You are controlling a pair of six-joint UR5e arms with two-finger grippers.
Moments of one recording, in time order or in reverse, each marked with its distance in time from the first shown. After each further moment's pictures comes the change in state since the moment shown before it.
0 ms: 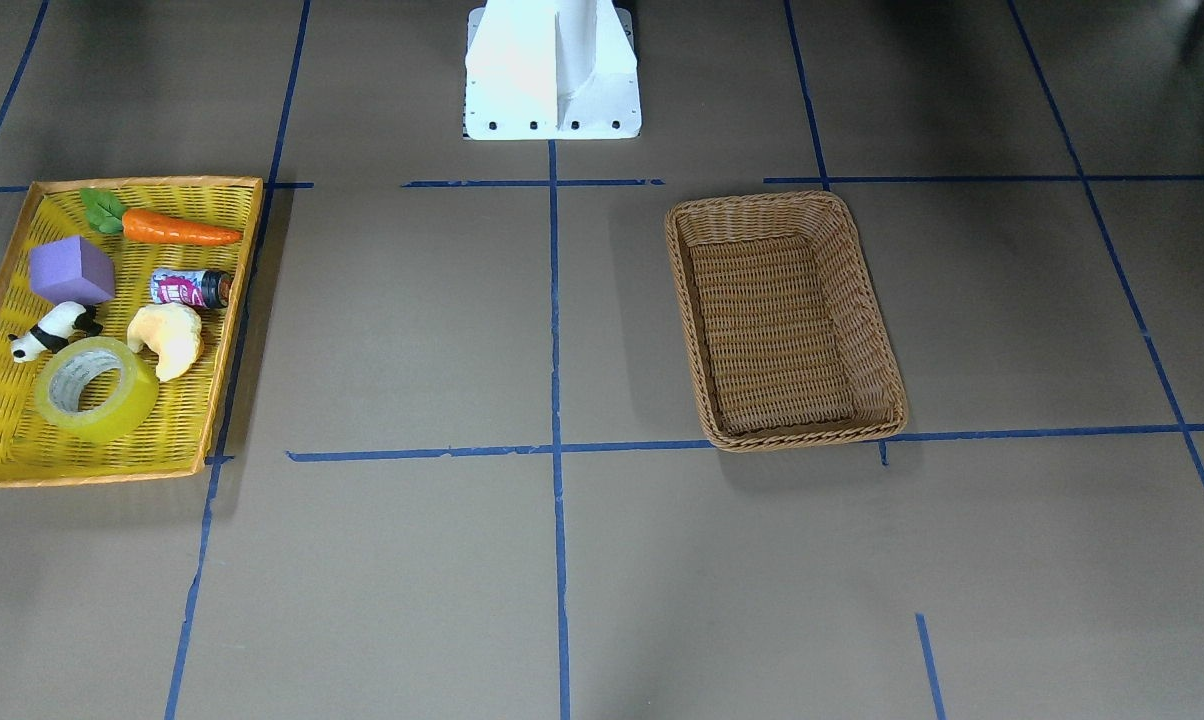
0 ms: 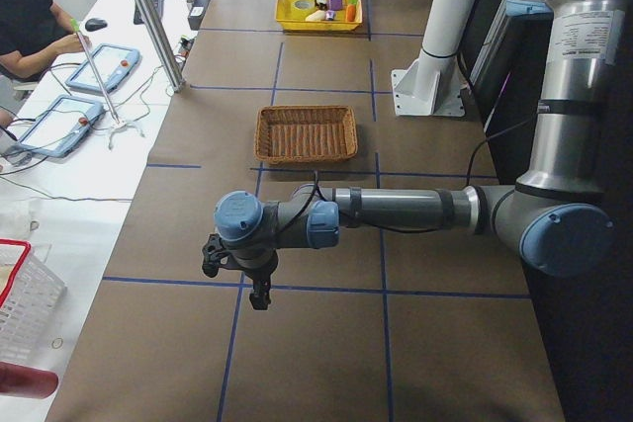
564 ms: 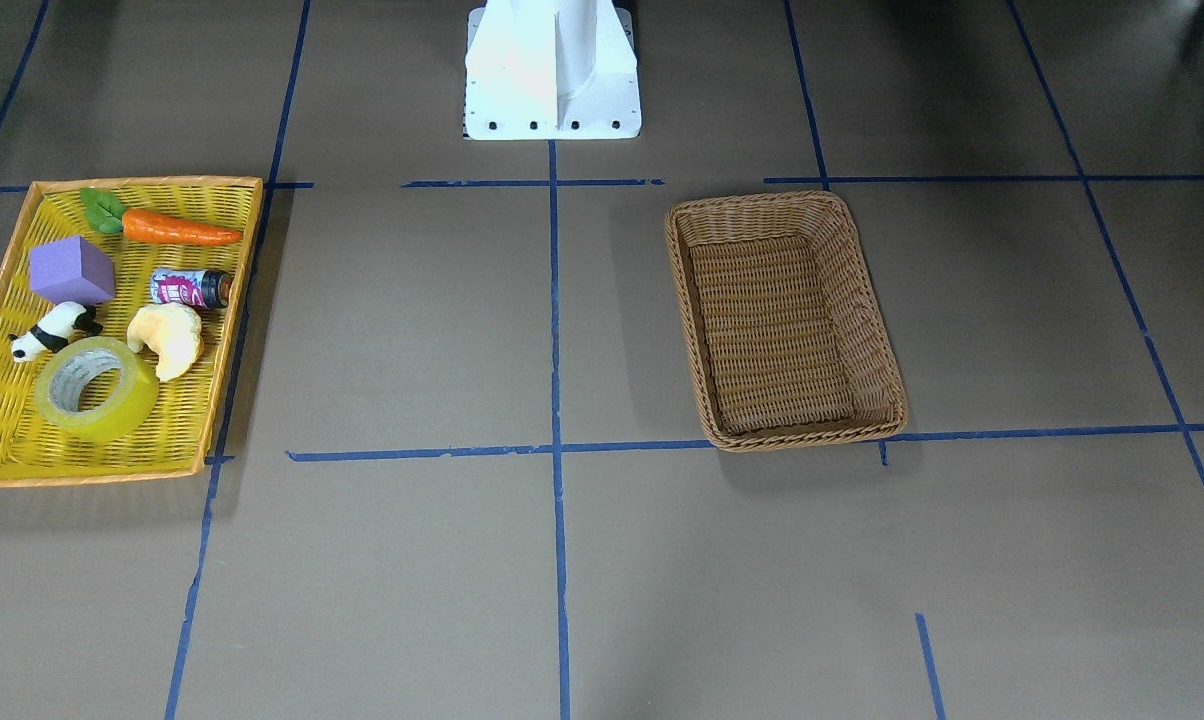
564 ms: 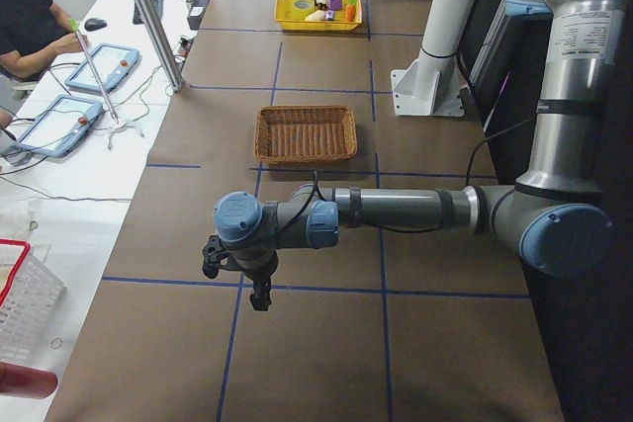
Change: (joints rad) left arm 0.000 0.000 0.001 0.006 0.003 0.000; right arm 0.110 -0.077 -0.060 -0.043 -0.003 -0.296
